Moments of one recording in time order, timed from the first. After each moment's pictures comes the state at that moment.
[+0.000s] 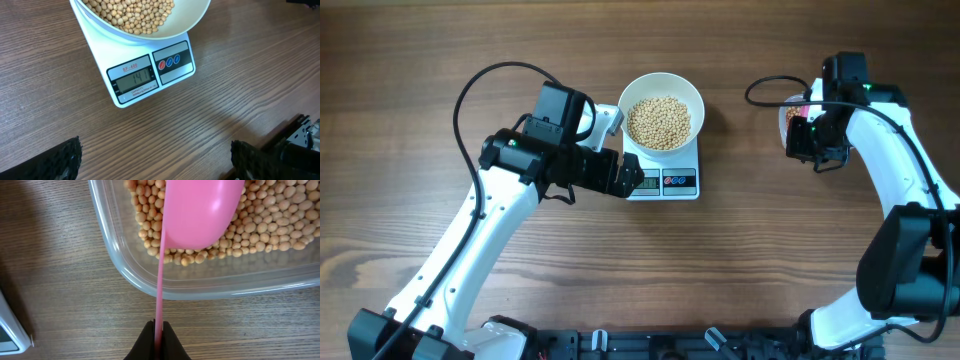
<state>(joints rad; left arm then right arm) -0.37 1.43 1.19 -0.91 0.39 -0.11 -0.06 1.77 1.31 -0.98 -0.04 0.10</state>
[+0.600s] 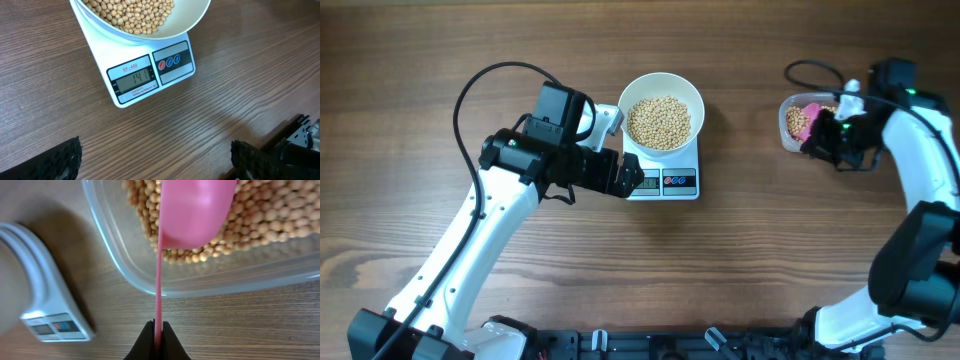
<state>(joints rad) -0.37 1.43 1.19 -0.91 0.39 -0.11 -0.26 1.77 1.31 -0.97 -0.38 0.16</state>
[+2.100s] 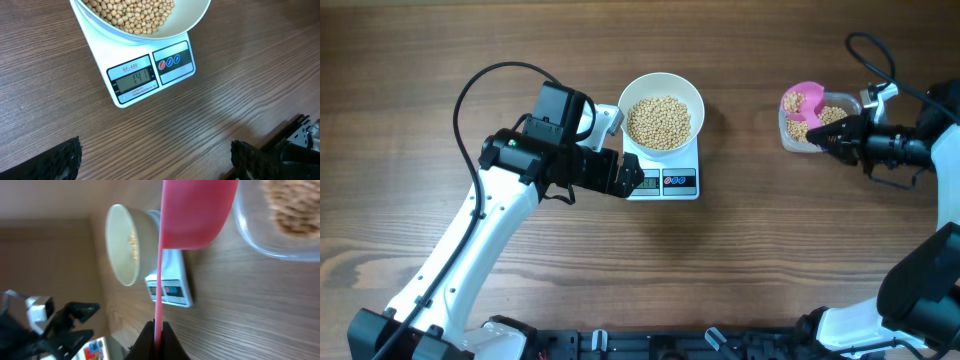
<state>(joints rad) -0.37 1.43 1.19 -0.91 0.39 -0.11 -0.45 1.69 1.31 -1.15 -1.01 -0.07</state>
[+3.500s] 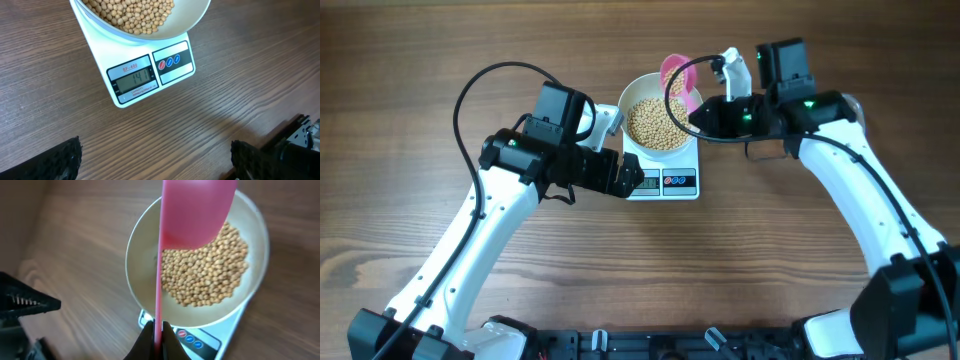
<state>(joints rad) -0.37 1.43 1.19 -0.91 0.39 -0.11 0.25 1.62 1.30 -0.65 -0.56 0.13</state>
